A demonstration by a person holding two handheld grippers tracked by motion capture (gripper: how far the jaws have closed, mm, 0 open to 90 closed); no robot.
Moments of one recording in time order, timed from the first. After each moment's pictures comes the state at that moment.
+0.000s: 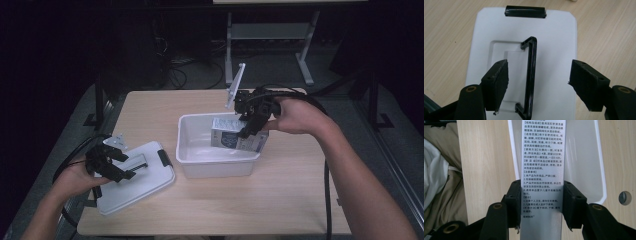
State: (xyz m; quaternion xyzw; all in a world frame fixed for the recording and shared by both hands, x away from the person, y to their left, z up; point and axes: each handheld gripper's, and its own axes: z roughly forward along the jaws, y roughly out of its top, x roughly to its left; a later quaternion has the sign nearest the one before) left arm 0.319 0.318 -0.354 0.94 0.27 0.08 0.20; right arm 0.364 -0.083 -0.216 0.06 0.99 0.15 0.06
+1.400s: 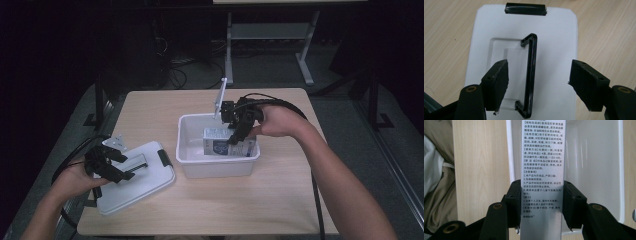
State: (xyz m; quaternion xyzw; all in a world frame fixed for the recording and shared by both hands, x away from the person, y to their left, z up) left arm 0.318 0.320 -0.355 0.94 0.27 0.08 0.20; right arm 0.381 -0.056 -0.257 0.02 0.99 0.13 0.04
